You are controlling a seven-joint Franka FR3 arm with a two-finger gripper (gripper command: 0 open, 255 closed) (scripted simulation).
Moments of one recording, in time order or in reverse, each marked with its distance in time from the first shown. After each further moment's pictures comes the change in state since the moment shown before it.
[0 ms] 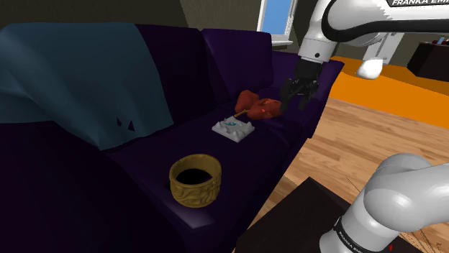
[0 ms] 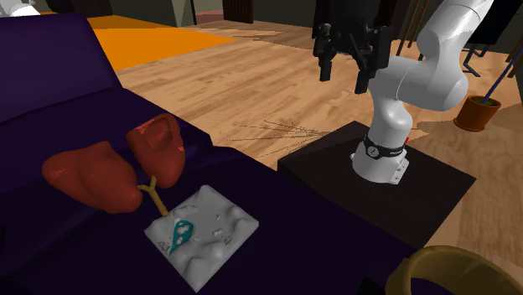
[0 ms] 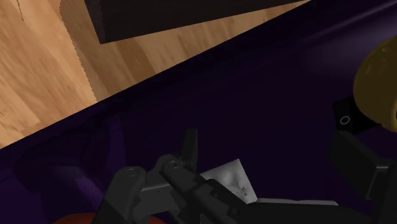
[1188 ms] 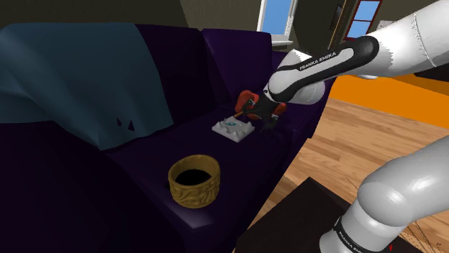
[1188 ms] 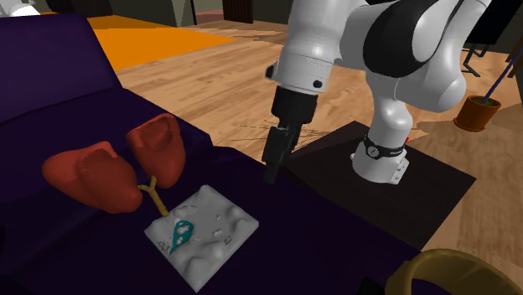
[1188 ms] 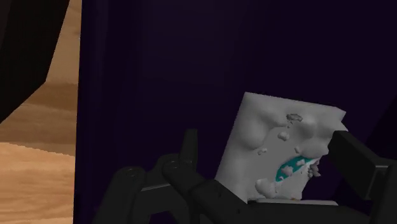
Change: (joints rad) arm -0.150 0.385 0.179 -0.197 0.258 0.887 0.659
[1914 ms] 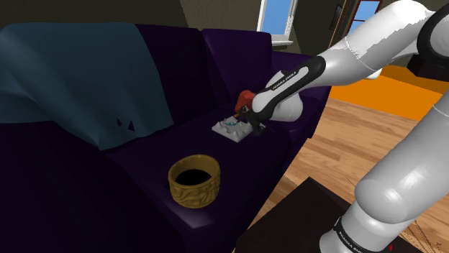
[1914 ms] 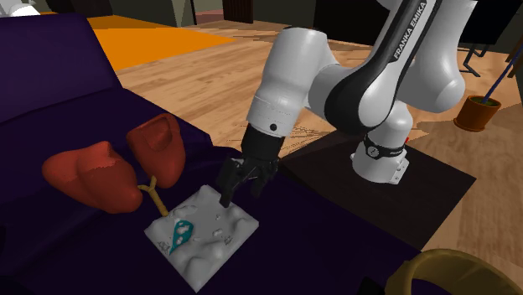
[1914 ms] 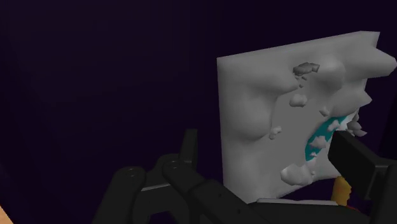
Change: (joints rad) arm -0.068 0.318 0.065 0.060 0.045 0.381 0.256
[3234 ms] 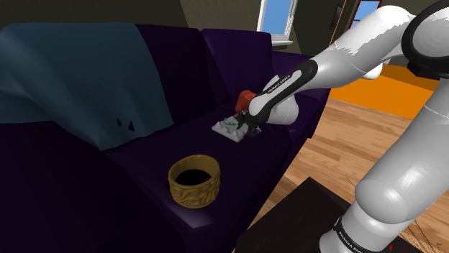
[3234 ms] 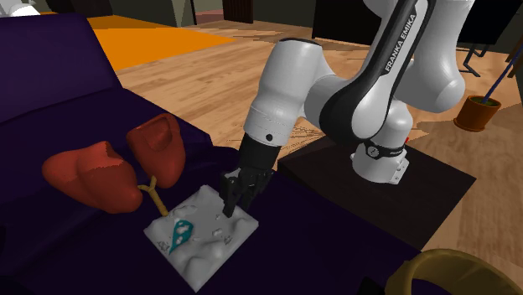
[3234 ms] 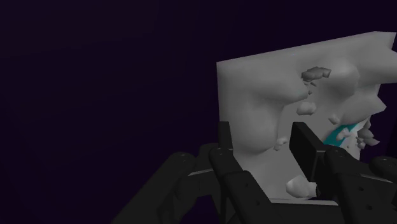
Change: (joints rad) arm 0.005 0.064 0.002 0.021 0.012 0.048 -0.011
